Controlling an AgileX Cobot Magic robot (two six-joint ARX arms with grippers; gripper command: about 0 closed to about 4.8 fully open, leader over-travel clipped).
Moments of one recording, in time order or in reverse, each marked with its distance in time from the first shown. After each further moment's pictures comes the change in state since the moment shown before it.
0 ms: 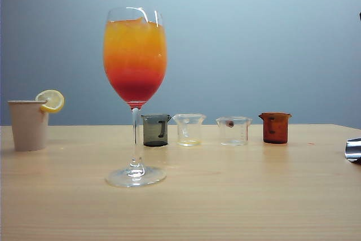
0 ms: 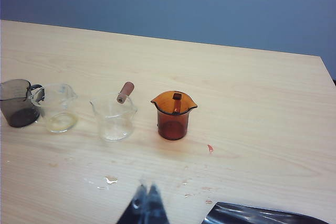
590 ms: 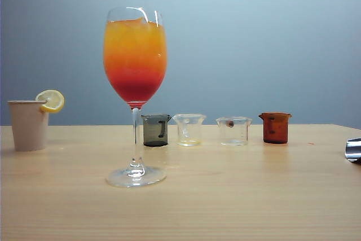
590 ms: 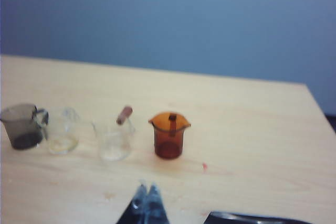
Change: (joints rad) left arm 0.000 0.000 0.000 0.000 0.000 0.000; right arm -0.016 -0.295 -0.188 0.064 -0.002 0.000
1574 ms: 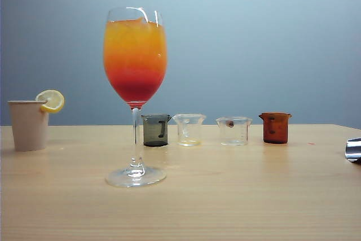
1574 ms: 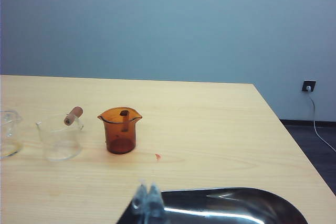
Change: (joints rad) left arm 0.000 -0.001 0.000 0.000 0.000 0.000; right arm -0.153 -0.278 -0.211 0.014 0.000 -0.001
